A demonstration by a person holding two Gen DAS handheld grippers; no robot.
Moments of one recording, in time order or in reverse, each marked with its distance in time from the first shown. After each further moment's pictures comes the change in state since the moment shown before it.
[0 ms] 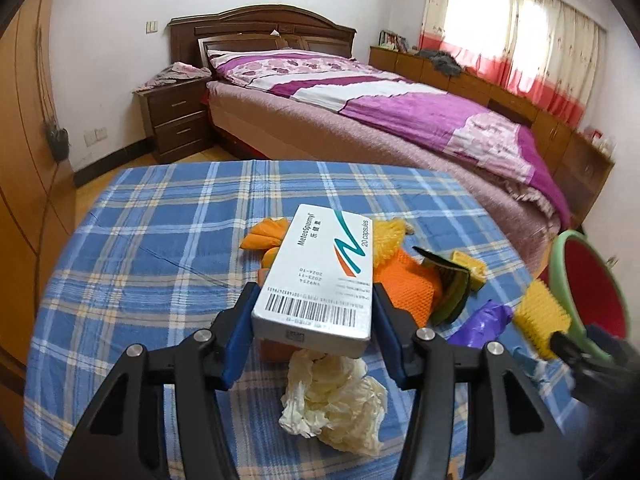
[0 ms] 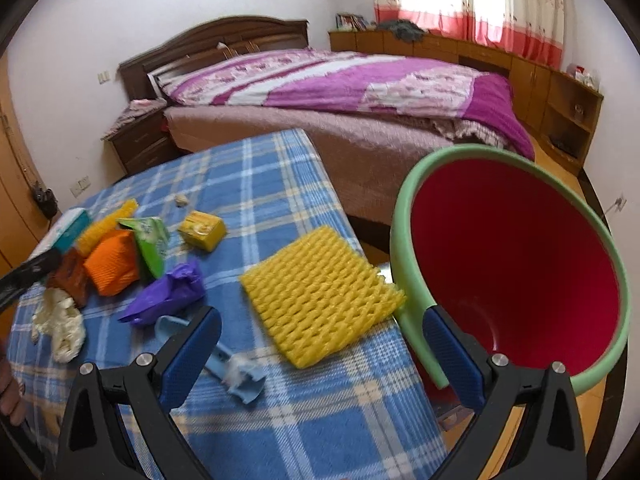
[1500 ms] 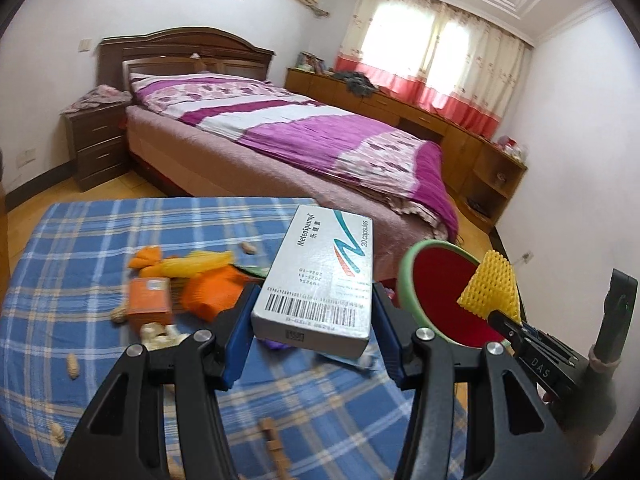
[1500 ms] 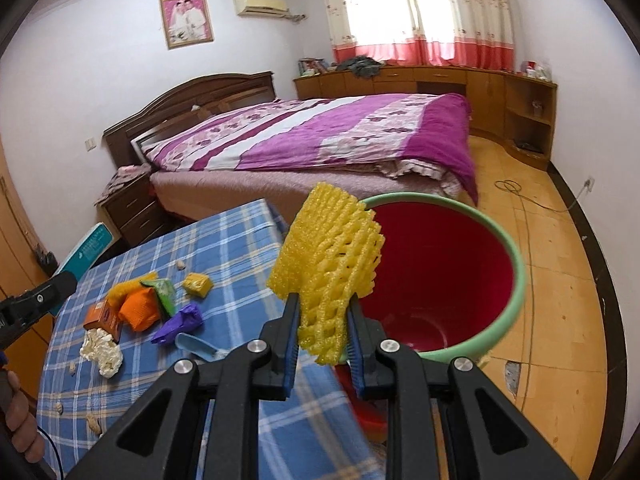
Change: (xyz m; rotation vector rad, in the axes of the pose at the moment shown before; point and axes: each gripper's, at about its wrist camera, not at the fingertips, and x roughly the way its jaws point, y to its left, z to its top) left arm -0.091 -0.092 0.003 0.075 -0.057 -0.321; right arm -0.123 -0.064 -0.012 0.150 -0.192 -0.025
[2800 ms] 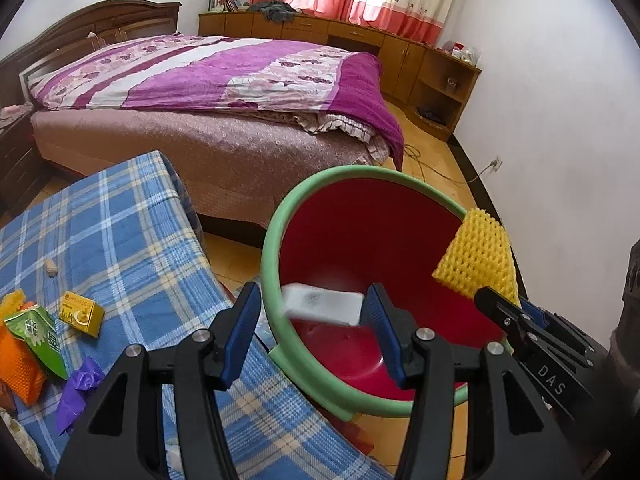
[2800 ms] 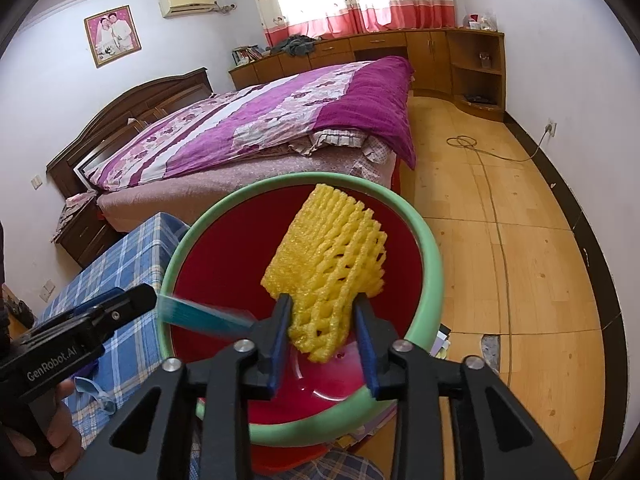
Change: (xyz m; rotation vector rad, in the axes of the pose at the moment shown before) left arm 0.172 -0.157 -0.010 0.219 0.268 -0.128; right arm 0.066 -0.128 0.016 0.169 0.073 -0.112
